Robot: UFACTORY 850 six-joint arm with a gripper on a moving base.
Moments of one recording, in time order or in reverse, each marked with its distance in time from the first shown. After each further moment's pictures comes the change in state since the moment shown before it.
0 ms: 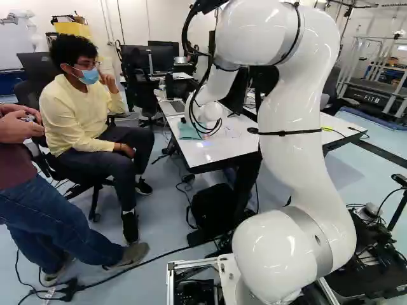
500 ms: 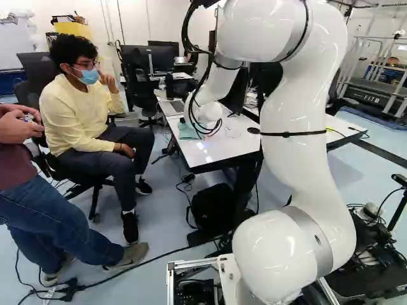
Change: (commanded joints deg) arm 0.9 4.5 4.8 0.0 0.0 0.0
